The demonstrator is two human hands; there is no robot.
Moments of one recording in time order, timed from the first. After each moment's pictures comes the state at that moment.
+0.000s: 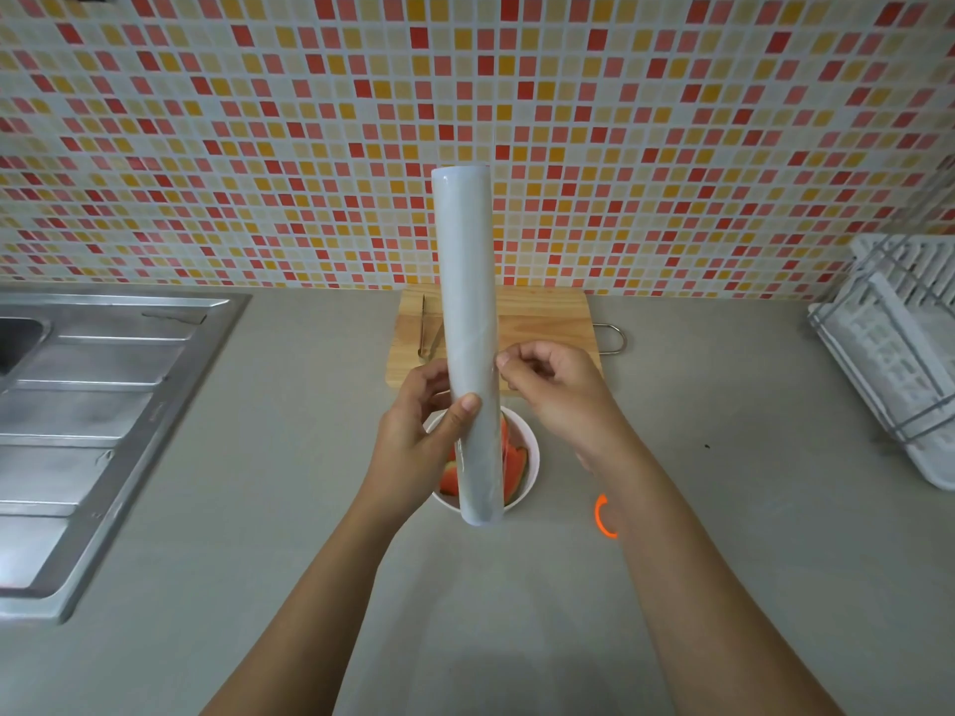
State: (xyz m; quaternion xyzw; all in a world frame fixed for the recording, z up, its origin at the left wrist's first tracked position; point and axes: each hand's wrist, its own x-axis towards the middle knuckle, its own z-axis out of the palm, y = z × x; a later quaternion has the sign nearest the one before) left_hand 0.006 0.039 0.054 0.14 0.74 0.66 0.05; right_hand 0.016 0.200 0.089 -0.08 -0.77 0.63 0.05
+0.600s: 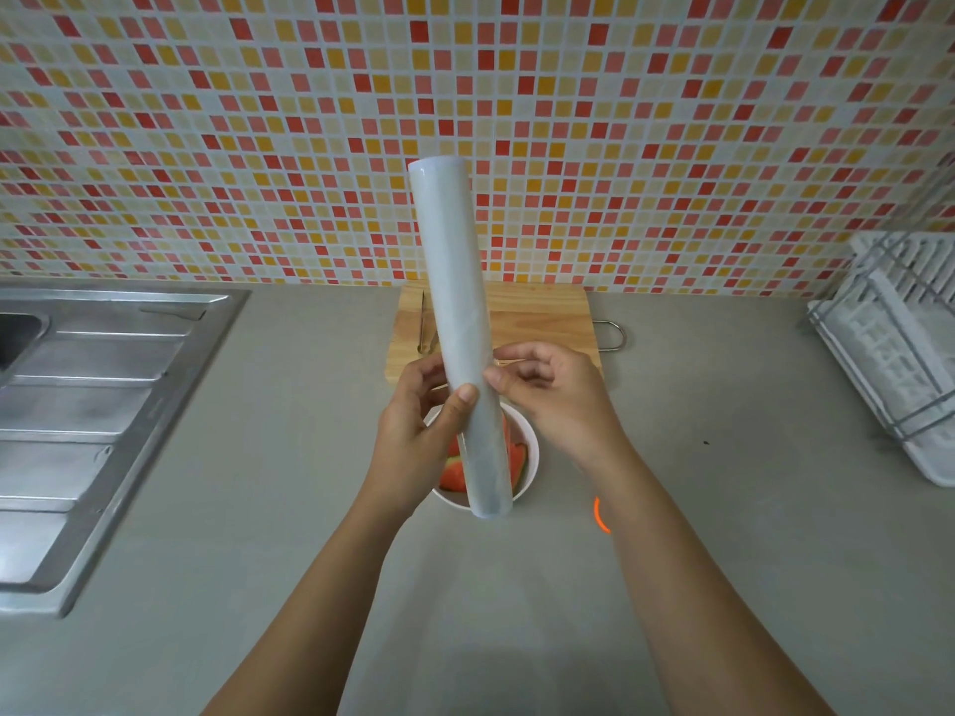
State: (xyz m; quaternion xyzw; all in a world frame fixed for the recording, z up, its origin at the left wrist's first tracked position) left_hand 0.008 0.044 0.055 0.11 0.72 0.68 0.05; right_hand 0.021 0.198 0.082 -0.06 -0.76 0.64 0.08
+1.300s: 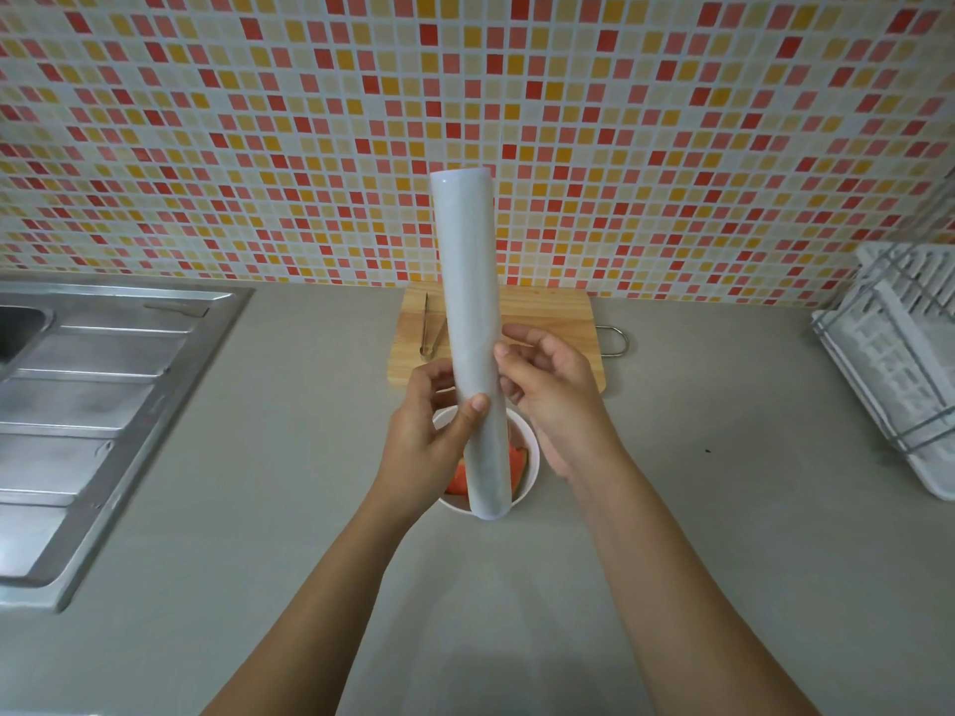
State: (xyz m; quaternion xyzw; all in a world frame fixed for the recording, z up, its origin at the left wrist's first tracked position) left_hand 0.011 0.047 0.055 0.15 0.75 0.64 0.02; right_hand 0.013 0.184 0.087 -0.11 -0.60 0.79 0.06
